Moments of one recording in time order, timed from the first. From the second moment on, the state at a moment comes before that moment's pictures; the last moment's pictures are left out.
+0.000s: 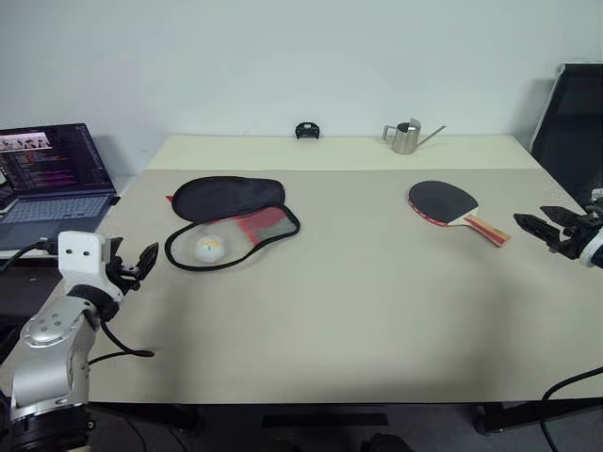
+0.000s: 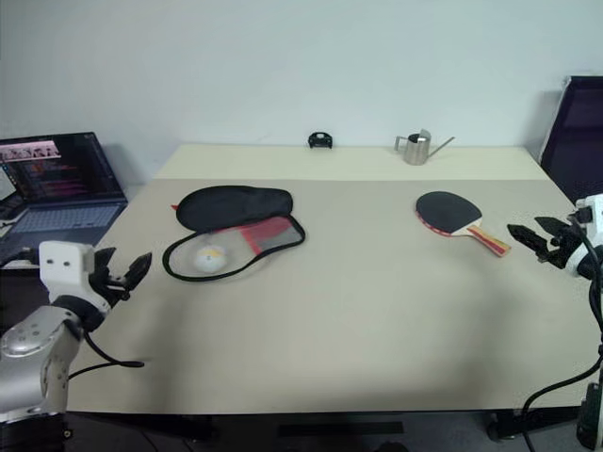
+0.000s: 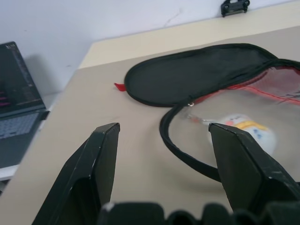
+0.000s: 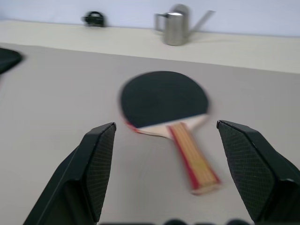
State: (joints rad) left arm -0.20 0.63 0.45 0.04 -0.33 0.31 -0.45; right arm -0.60 -0.88 -0.35 0.56 0.42 0.37 0.97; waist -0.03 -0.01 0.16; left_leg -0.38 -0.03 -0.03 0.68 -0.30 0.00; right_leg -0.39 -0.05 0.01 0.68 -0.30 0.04
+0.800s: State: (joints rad) left arm -0.24 0.24 0.15 -0.19 -0.60 0.65 -0.38; right arm -0.47 -0.89 -0.38 0.28 0.49 0.52 0.94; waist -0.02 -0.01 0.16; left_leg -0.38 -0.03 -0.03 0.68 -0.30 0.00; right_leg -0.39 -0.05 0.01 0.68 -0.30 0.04
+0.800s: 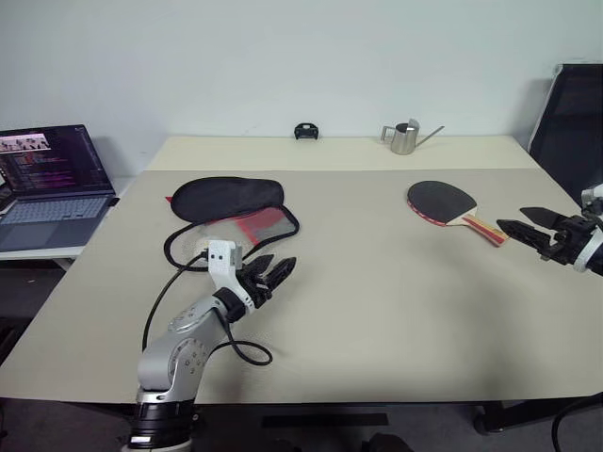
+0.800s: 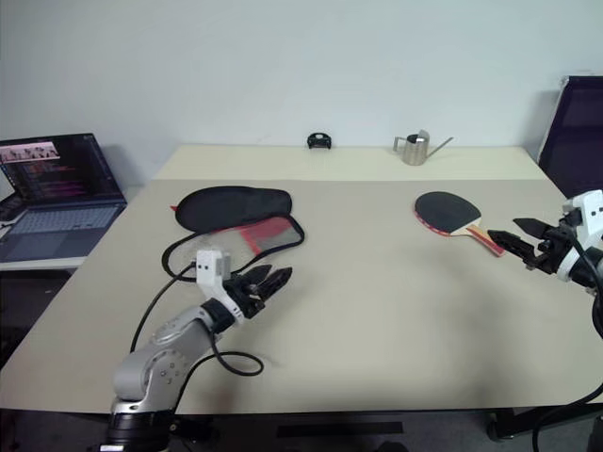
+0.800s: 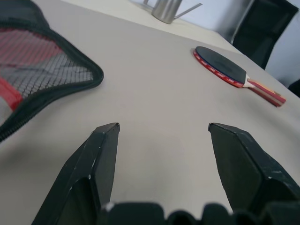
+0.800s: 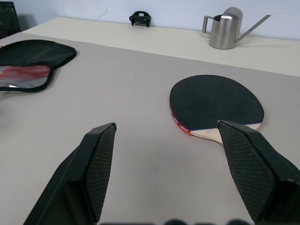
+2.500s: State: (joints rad) left arm -0.09 -0.01 0.33 -0.33 -0.91 0.60 -0.04; right arm -0.57 -0.89 -0.22 0.00 0.58 0.66 1.09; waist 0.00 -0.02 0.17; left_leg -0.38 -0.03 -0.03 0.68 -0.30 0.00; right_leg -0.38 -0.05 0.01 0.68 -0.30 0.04
